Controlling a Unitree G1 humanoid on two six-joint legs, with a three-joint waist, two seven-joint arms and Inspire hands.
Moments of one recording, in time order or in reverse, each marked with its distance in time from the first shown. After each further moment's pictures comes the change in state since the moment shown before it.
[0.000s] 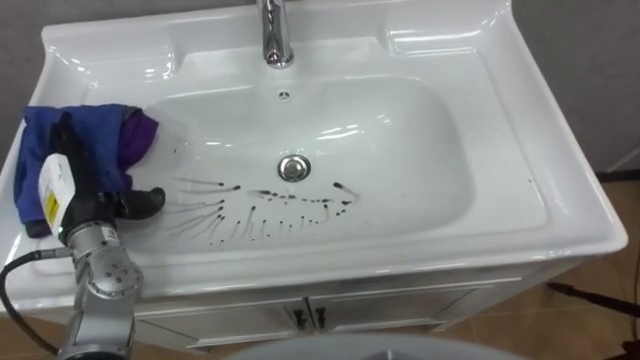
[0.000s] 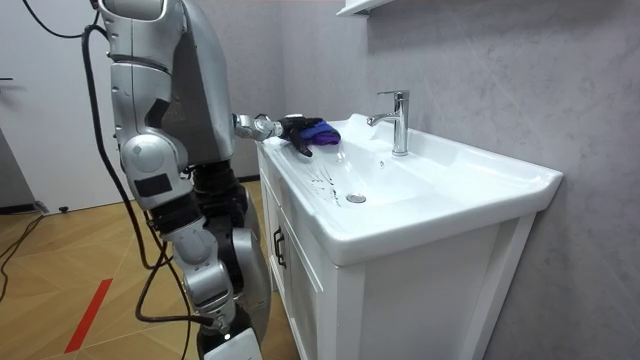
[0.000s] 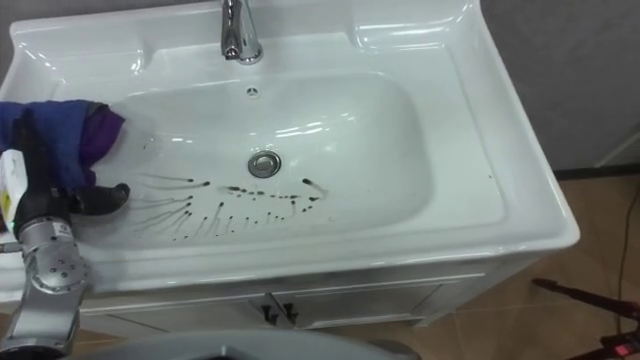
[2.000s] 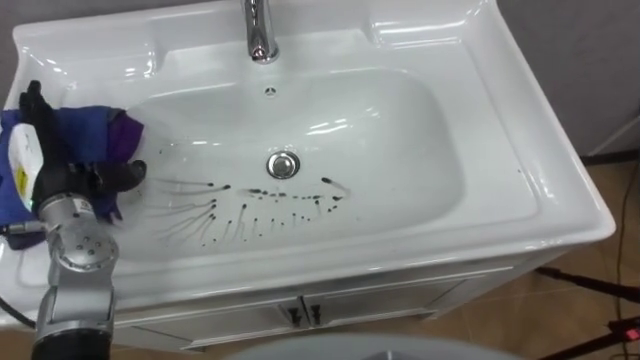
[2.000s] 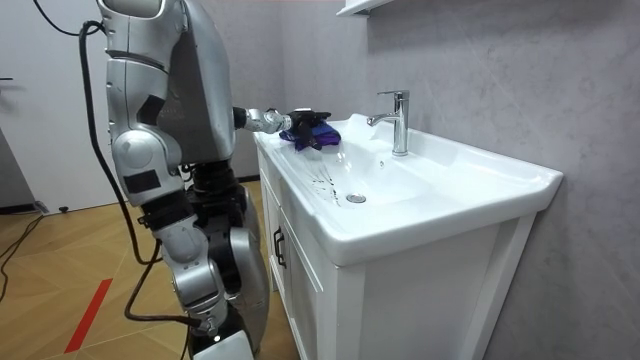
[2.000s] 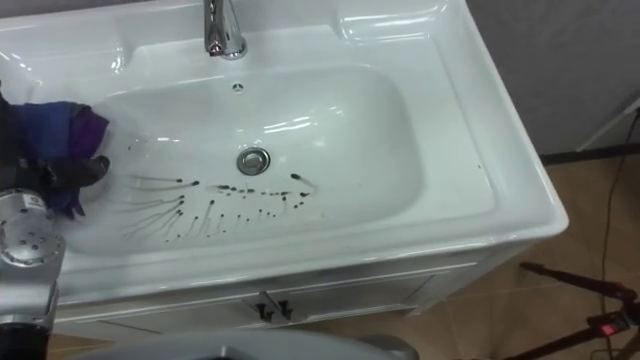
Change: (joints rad) left arm -0.068 0.024 0.058 -0.054 -0.020 0.088 -0.079; right arm 0.002 0.000 -0.046 -0.039 -0.007 0.014 0.035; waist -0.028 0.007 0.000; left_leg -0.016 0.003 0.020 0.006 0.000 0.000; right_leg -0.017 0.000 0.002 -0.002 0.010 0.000
